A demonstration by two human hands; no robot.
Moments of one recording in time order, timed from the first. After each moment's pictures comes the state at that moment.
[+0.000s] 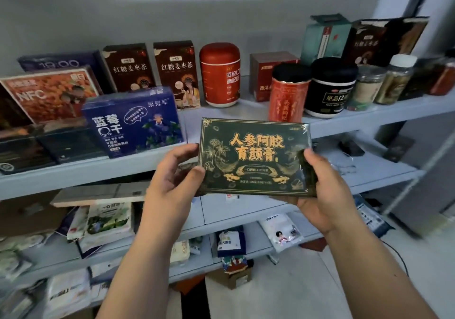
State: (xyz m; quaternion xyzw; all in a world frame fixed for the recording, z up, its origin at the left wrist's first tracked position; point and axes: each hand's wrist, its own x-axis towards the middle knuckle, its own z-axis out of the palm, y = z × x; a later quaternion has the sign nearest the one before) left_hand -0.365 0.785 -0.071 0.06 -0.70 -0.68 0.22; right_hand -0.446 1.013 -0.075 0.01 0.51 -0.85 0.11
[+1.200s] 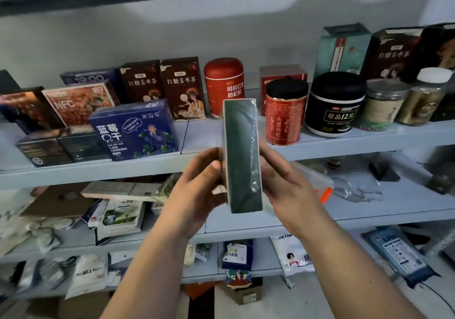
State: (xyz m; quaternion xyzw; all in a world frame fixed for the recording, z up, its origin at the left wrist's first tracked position) left_hand -0.411 0.861 -0.062 0.07 -0.56 -0.82 0.12; right_hand -0.475 1.029 -0.056 -0.32 0.57 -0.75 0.16
